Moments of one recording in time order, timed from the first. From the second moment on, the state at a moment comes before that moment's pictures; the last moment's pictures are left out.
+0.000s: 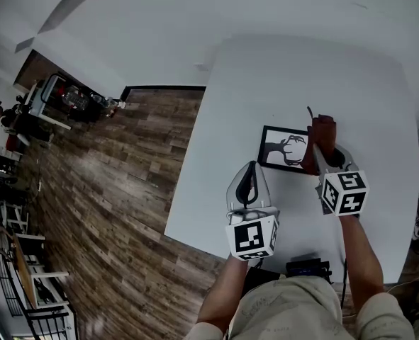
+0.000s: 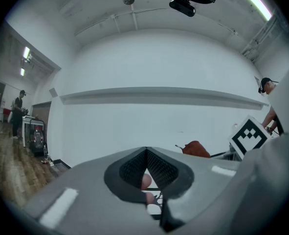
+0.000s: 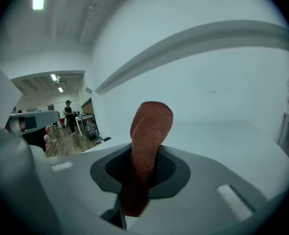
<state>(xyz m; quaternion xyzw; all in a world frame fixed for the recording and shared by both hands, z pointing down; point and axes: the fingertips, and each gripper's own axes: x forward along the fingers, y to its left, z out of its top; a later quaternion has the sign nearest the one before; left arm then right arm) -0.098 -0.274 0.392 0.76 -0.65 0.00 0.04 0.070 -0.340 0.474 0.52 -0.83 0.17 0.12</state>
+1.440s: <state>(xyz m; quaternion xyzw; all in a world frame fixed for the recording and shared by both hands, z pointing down) -0.102 -0.245 0.365 0.76 -0.65 -0.02 0.00 0.065 -0.258 0.365 0.54 -0.84 -0.05 -0.03</state>
